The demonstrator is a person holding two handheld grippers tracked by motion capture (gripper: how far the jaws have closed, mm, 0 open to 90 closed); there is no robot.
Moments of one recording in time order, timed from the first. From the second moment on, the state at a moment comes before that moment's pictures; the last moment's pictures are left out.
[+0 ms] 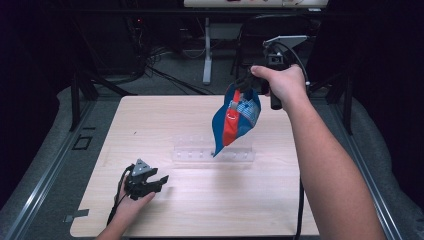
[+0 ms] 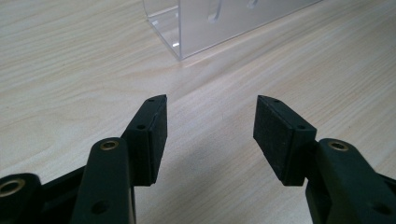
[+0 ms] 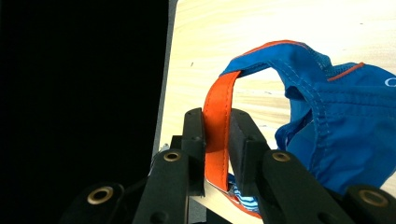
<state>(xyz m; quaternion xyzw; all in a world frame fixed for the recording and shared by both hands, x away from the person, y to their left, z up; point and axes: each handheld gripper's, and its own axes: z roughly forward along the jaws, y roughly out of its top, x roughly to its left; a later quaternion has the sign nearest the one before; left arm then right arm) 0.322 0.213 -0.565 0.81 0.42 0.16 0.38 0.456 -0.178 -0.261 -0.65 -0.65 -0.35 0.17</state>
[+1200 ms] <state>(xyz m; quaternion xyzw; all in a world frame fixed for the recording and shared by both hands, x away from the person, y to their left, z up) 0.324 0.213 -0.566 0.80 0.43 0.16 0.38 0.469 -0.170 -0.284 -0.66 -0.65 -0.35 0.17</state>
